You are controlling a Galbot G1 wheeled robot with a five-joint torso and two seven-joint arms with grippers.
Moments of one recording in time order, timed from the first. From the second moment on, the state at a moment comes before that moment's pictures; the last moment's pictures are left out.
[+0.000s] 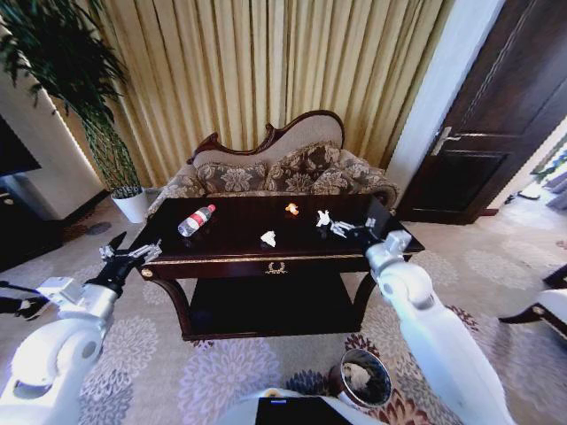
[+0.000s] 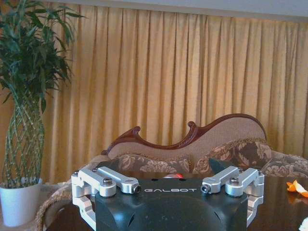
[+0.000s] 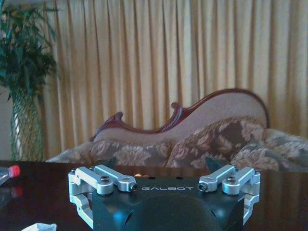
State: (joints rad) left arm 1.57 -1.09 -0.98 -2.32 -0.71 0.33 -0.03; right arm -0.93 0.99 0.39 1.97 0.70 -0.46 0.12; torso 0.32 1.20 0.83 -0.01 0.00
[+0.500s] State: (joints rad) left arm 1.62 -1.15 -1.01 -2.36 -0.69 0.35 -0.05; right arm -0.55 1.04 0.14 1.71 0.75 -0.62 0.12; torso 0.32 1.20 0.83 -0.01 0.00
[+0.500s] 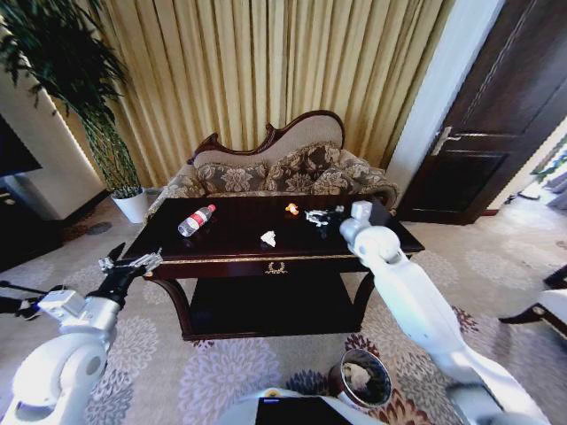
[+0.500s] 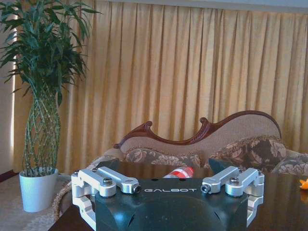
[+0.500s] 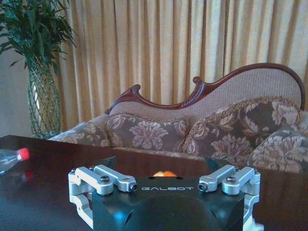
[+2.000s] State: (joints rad) left arm 1.65 -1.18 -1.02 -2.35 -0.66 0.32 -0.05; right arm -0.55 1.06 0.13 1.52 0.67 -0.64 0.12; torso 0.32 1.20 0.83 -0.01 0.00
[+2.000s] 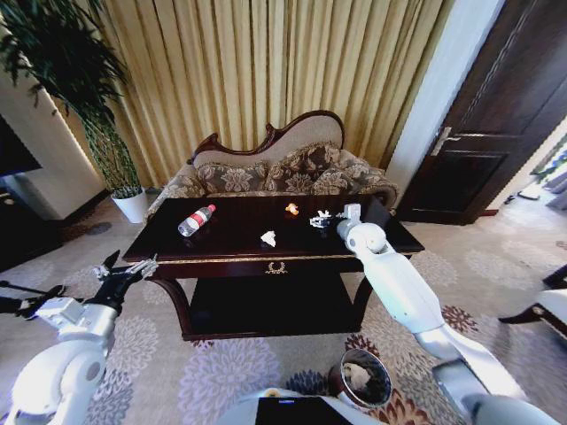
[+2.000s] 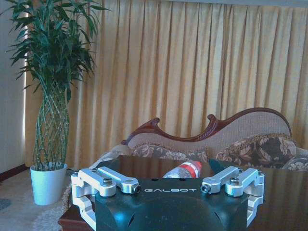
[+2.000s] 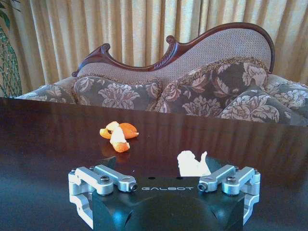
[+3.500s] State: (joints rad) left arm 1.65 -1.17 -1.03 -2.36 -0.67 0.31 -0.04; right arm -0.55 1.07 0.11 1.42 0.63 -0.55 0.12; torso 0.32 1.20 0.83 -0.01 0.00
